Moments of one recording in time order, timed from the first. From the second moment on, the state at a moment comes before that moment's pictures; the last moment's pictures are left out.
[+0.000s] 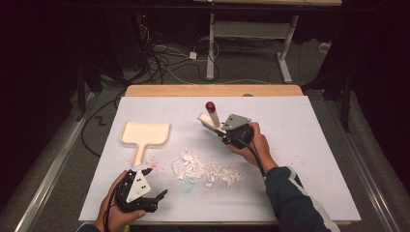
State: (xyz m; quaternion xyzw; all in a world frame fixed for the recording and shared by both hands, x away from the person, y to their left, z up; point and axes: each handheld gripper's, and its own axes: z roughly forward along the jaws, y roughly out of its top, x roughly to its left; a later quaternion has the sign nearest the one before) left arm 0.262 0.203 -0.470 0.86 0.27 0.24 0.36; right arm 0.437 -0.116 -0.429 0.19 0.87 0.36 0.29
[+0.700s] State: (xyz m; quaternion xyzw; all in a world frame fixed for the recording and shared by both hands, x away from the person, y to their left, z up) left arm 0.260 0.205 -0.471 0.86 0.28 0.24 0.36; right arm 0.388 -0.089 -0.444 0.00 0.90 0.41 0.16
